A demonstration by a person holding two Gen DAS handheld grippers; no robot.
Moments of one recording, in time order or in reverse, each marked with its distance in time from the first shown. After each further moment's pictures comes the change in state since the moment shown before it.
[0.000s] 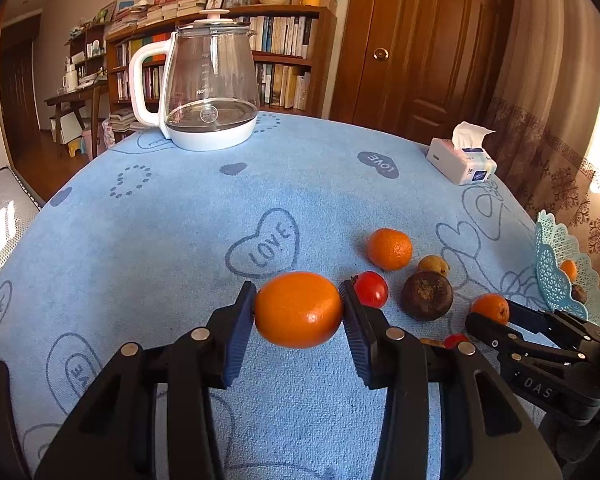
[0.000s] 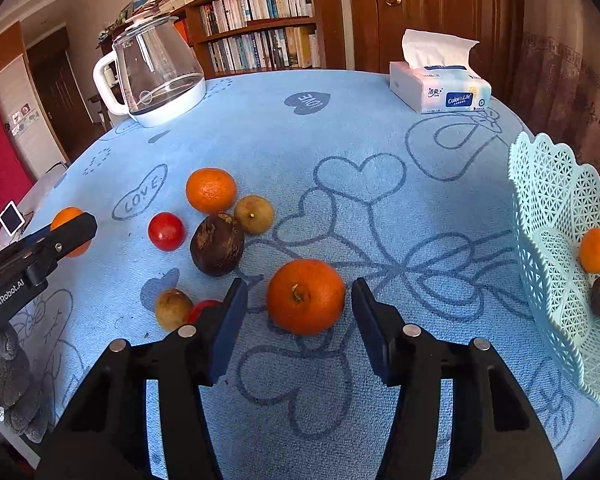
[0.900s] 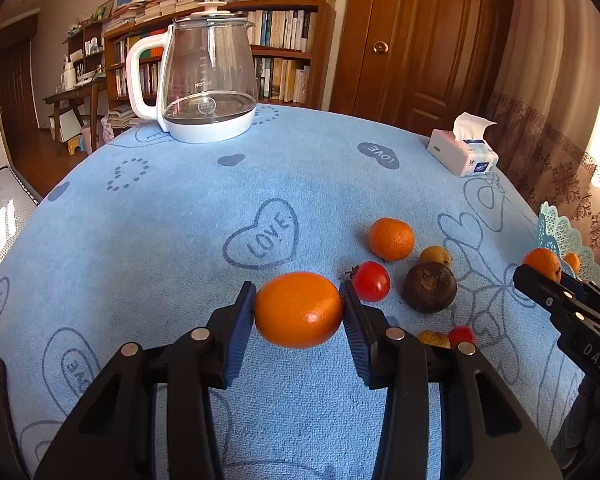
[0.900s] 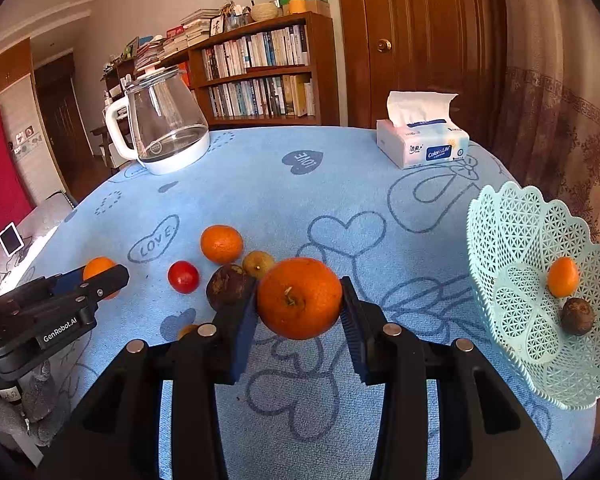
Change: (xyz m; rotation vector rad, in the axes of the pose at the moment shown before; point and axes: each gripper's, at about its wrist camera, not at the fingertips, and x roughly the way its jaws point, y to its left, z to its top) left arm 0.005 -0.001 -0.003 0.008 0.019 0.006; right arm -0.046 -0.001 0.006 0.005 -0.195 -0.019
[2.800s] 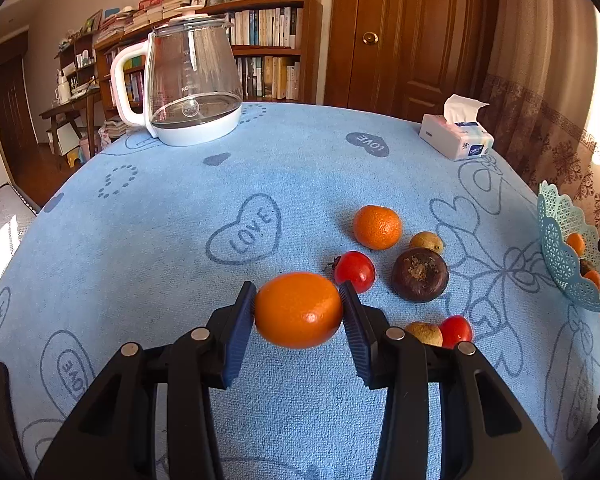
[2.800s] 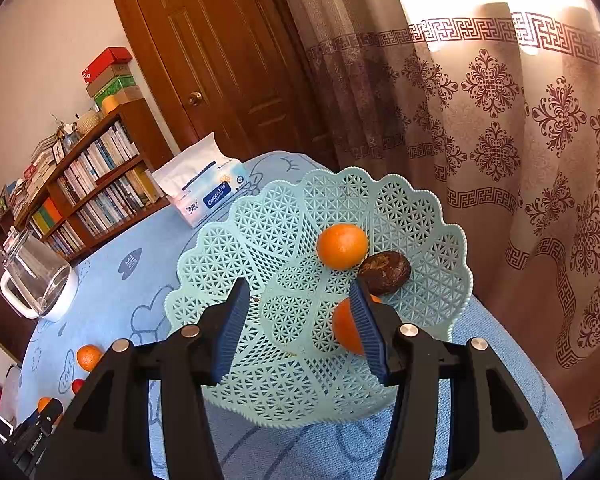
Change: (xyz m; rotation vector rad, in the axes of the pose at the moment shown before) left arm 0.001 -0.018 -0.003 0.065 0.010 0.014; right arm -0.063 -0.152 -0.028 0.537 -0.176 -0.348
